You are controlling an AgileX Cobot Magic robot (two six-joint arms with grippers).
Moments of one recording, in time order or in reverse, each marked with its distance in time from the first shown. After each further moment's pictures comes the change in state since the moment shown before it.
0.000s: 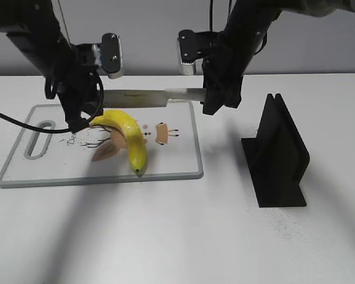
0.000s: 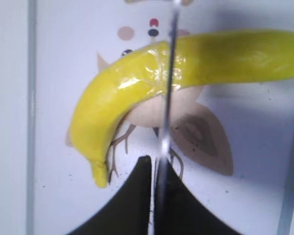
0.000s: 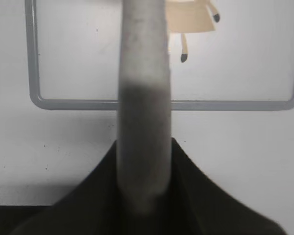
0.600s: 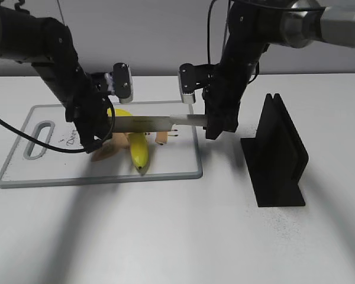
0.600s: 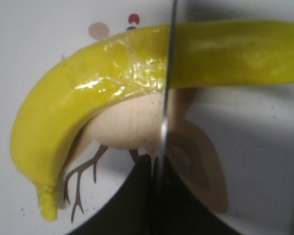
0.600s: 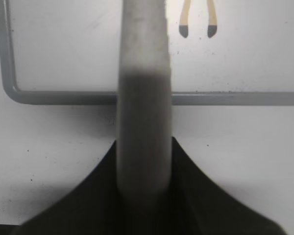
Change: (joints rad) left arm 0.001 0.132 -0.012 -0.046 -0.025 0.007; right arm -0.007 0.115 0.003 -0.015 -0.025 -0.003
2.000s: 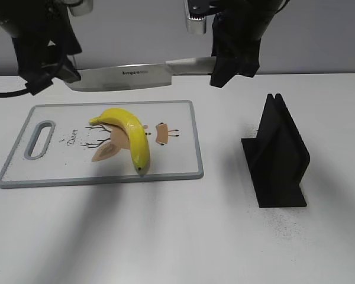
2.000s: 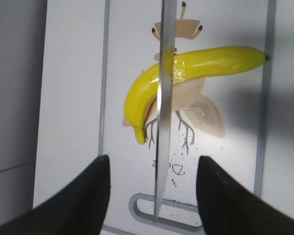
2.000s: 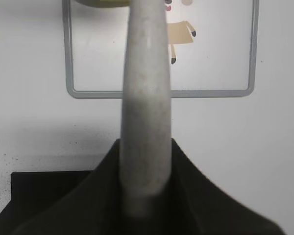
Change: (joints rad) left arm -0.009 -0.444 0.012 0.062 0.182 0.030; right arm 0.021 -0.303 0.011 -0.002 0.119 0.041
